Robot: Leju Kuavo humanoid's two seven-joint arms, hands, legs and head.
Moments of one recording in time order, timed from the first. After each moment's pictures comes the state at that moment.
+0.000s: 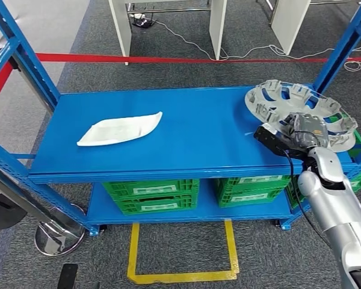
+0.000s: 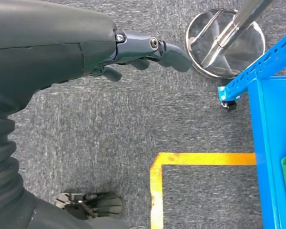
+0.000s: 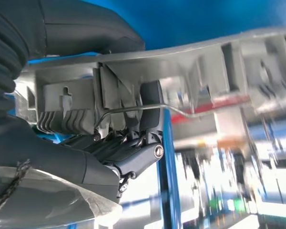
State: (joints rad) left arm -0.13 -0.15 0.87 -0.29 -0.77 0.37 -0.55; right arm -0.54 -0.35 0.31 -1.10 1.09 -0.26 0.08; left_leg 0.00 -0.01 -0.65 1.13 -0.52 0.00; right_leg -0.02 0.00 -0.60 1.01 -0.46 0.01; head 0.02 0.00
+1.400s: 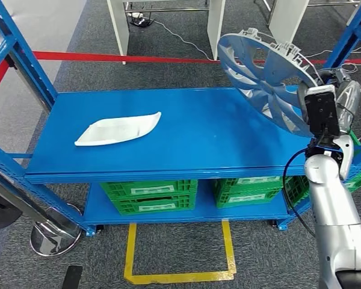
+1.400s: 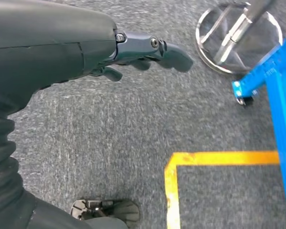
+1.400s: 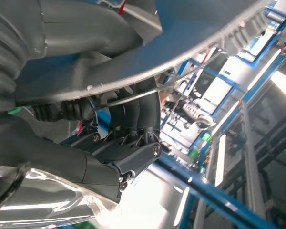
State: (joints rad) left arm -0.11 -0.16 0.87 -0.29 -0.81 0.42 -0.50; right arm -0.54 -0.21 0.13 -1.40 0.58 -0.48 -0.18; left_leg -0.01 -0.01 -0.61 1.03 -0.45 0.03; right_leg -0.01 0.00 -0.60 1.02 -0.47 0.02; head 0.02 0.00
